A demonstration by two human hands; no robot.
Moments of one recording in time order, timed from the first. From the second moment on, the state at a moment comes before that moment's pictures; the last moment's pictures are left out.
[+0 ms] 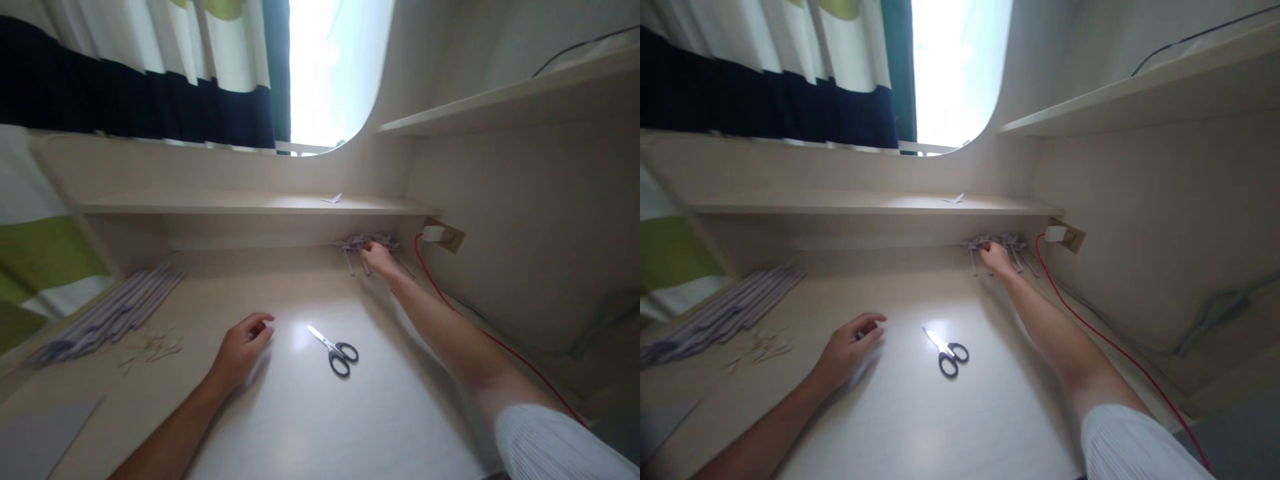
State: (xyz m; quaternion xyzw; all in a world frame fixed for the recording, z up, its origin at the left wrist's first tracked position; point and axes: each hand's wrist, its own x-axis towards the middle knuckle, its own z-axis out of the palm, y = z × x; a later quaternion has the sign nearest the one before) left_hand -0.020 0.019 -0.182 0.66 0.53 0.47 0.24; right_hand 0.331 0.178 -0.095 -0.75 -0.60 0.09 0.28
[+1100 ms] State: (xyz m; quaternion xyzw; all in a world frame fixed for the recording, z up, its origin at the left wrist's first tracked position) left_hand -0.233 -0.136 -0.130 0.58 0.80 0.08 0.15; right_hand 0.223 -0.008 -0.167 -0.55 -0.80 0.14 0.21
